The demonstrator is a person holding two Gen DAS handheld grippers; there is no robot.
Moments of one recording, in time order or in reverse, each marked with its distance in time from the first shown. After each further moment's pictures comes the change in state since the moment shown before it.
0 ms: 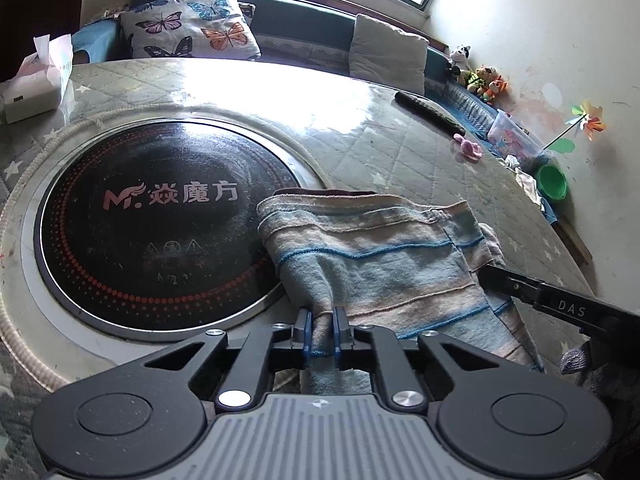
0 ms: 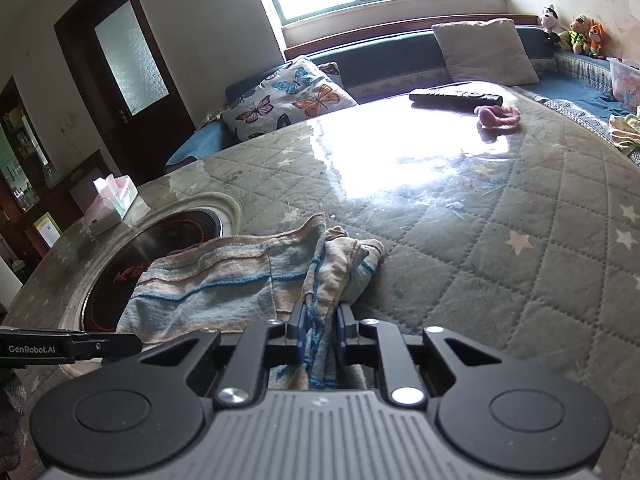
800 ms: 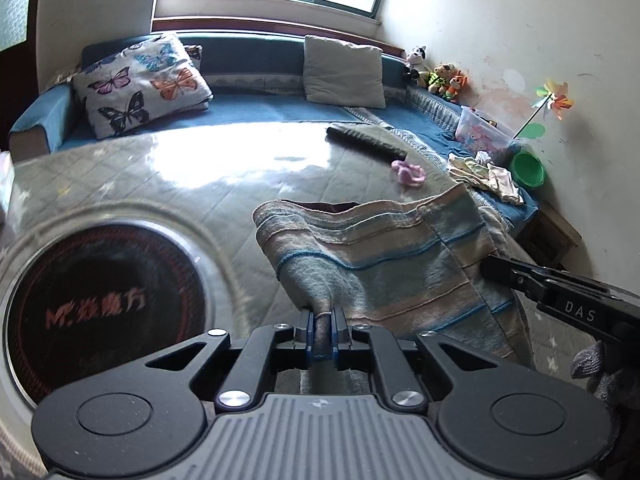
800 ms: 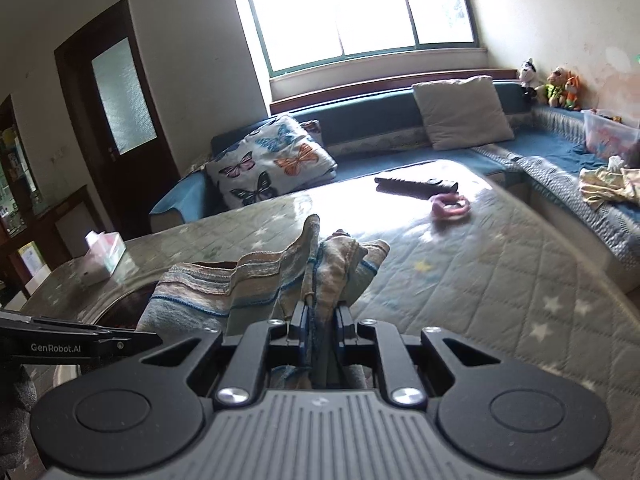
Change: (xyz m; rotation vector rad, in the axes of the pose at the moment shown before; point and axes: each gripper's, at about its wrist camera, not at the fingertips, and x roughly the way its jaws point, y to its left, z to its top) left arm 0.006 -0.100 0.057 0.160 -0.060 -0.013; right arm -0.064 -0.021 0.048 -0.029 -0.161 -0.082
